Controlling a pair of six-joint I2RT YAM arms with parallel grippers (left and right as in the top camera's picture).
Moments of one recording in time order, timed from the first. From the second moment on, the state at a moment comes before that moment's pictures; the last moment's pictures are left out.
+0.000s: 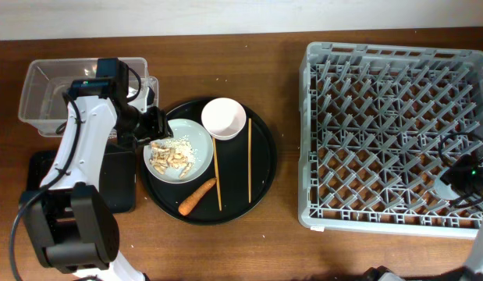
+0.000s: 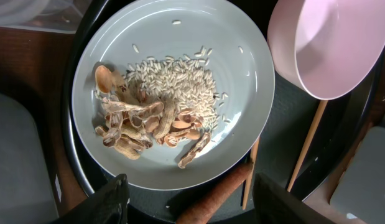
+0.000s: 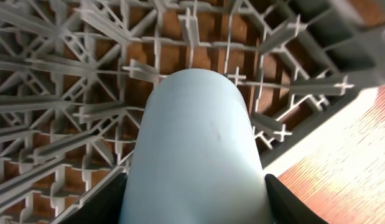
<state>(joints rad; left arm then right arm) 0.04 1.85 1.54 -1.16 0.30 -0.11 -0.74 1.36 1.13 -1.00 -0.02 0.09</state>
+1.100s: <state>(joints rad) 0.04 1.63 1.54 -1.25 -0.17 -0.29 0.42 1.88 1.85 -1.01 -0.15 0.09</state>
